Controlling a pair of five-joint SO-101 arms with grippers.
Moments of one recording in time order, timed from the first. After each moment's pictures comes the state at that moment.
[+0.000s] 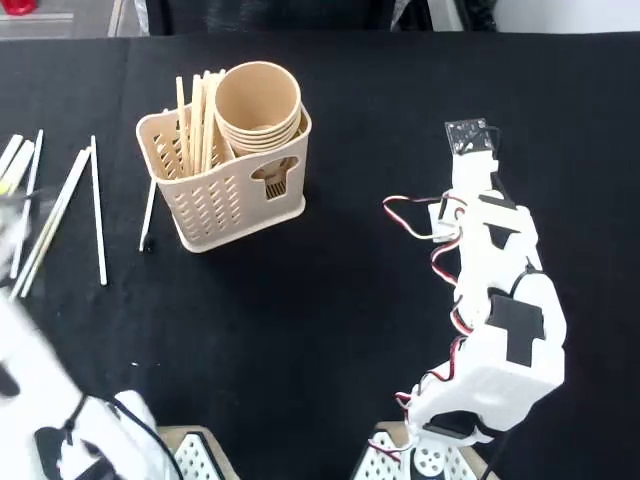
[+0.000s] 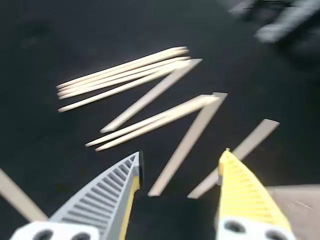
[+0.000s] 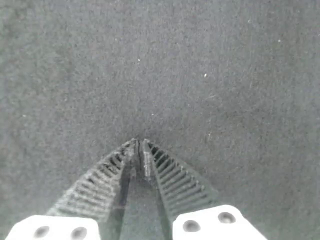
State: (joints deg) left arm -50.5 -41.2 14.2 81.5 16.6; right arm 15.3 11.7 31.3 31.3 20.4
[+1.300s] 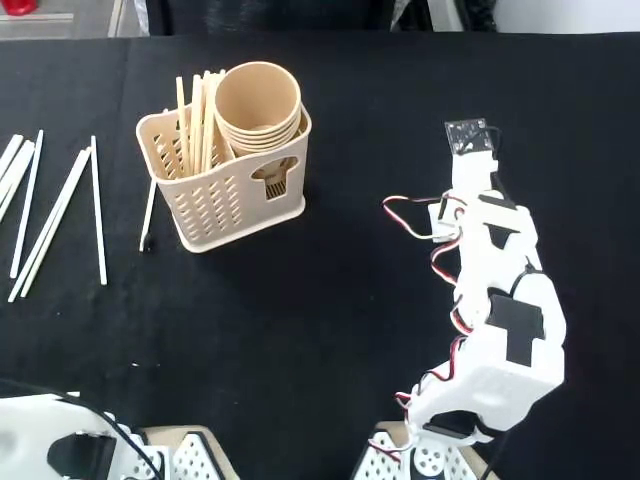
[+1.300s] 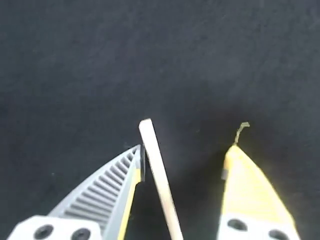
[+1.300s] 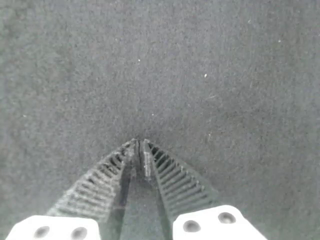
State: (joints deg) left arm -87.6 27.6 6.8 50.5 0.0; right arm 15.3 11.7 31.3 31.3 20.4
